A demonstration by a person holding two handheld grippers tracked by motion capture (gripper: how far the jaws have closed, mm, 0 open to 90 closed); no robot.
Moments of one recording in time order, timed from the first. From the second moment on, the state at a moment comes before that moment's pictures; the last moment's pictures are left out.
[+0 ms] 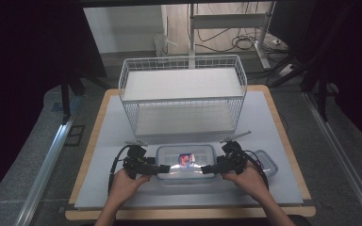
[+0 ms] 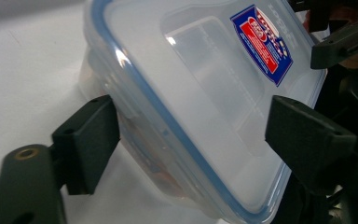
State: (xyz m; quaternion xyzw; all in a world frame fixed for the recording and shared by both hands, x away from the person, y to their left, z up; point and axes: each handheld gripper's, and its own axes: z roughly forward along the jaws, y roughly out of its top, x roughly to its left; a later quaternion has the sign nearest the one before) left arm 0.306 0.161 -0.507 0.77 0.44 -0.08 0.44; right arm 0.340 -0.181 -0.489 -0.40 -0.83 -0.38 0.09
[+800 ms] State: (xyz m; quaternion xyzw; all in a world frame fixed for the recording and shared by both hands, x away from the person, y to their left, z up) left arm 0.272 0.153 -0.499 0.78 0.44 -0.04 0.44; right arm 0.298 -0.196 -0.478 -0.40 -0.81 -0.42 0.03
